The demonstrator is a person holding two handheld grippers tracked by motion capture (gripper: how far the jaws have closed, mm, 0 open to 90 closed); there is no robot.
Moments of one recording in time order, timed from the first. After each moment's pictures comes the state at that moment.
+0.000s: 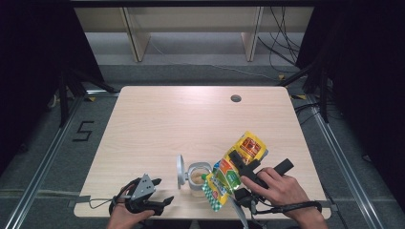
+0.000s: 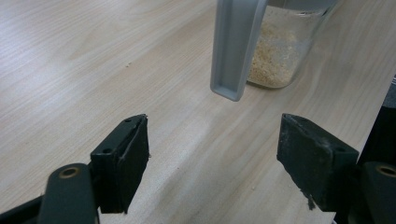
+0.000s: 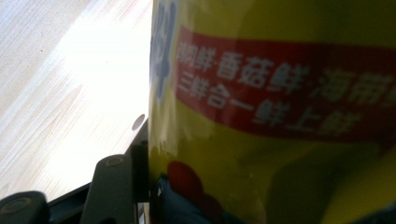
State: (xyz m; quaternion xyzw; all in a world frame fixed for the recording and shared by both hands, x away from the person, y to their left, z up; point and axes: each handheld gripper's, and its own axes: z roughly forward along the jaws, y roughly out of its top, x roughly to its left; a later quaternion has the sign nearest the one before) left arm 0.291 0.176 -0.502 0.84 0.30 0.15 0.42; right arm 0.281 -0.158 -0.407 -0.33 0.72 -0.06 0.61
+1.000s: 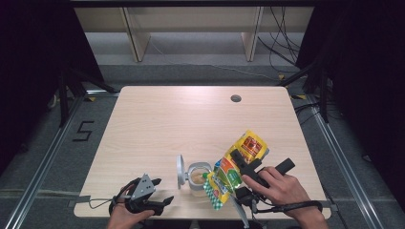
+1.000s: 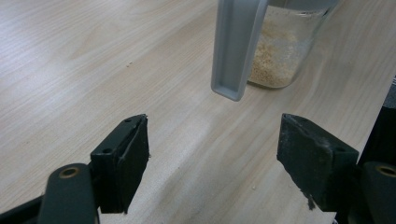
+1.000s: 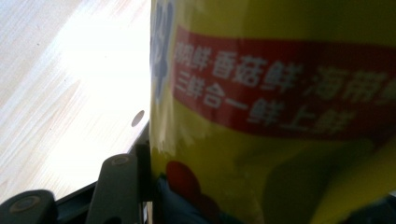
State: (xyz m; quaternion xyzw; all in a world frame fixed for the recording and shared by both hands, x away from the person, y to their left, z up) left arm 0.291 0.176 -0.502 0.84 0.30 0.15 0.42; right arm 0.283 -0.161 -0.406 -0.32 0.72 -0.06 0.61
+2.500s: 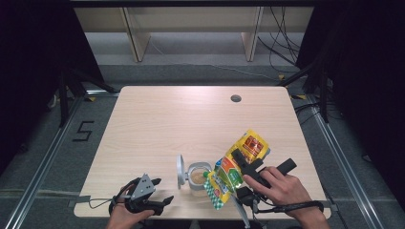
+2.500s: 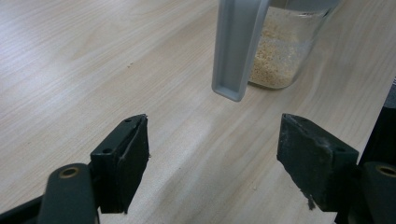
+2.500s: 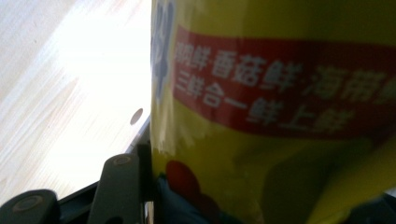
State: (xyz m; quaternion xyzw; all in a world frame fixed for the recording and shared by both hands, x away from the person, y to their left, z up) left arm 0.291 0.176 -0.502 0.84 0.30 0.16 0.42; right arm 0.281 -0.162 -0.405 -0.32 0.72 -0.06 0.62
